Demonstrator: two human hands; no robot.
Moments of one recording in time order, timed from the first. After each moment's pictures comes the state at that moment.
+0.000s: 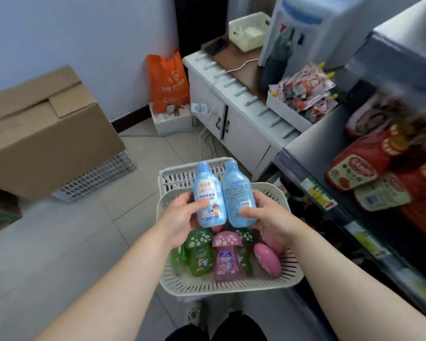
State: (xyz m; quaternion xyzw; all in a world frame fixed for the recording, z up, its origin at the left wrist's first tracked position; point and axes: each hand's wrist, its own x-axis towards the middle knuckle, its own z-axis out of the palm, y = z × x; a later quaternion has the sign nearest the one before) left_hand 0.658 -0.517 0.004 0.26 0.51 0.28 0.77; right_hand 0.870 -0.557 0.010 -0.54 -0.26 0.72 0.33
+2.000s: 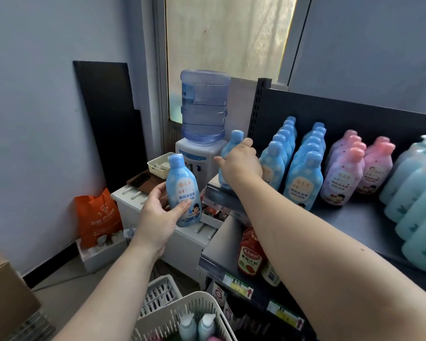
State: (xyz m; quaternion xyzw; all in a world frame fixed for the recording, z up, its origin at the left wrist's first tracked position) left_hand 0.801 -0.453 0.232 0.56 0.32 0.47 0.60; right_hand 0.973 -0.464 0.322 -0.87 -0.37 0.00 0.33
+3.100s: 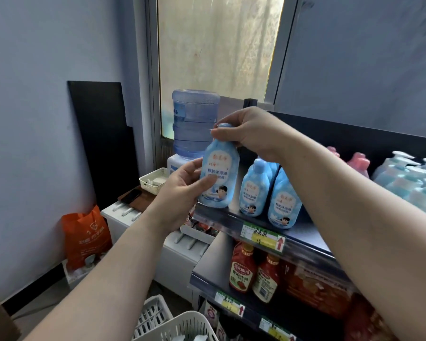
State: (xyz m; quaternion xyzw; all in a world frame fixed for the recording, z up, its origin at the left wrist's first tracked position) left_hand 0.836 -0.463 0.319 0.57 0.08 0.36 0.74; right_hand 0.977 -0.530 0.440 -0.70 -0.57 0.14 0.41
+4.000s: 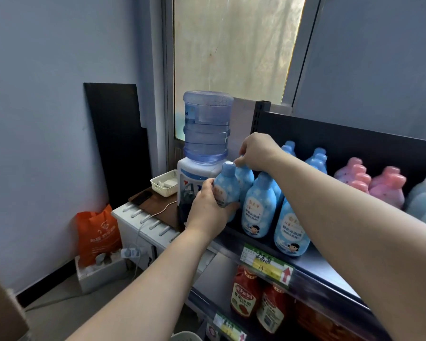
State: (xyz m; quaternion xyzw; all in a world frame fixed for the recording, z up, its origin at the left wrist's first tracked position) left_hand 0.936 -0.433 0.269 0.74 0.39 0.39 0.39; right_hand 1.072 -0.450 0.398 -0.81 -0.56 -0.05 0.15
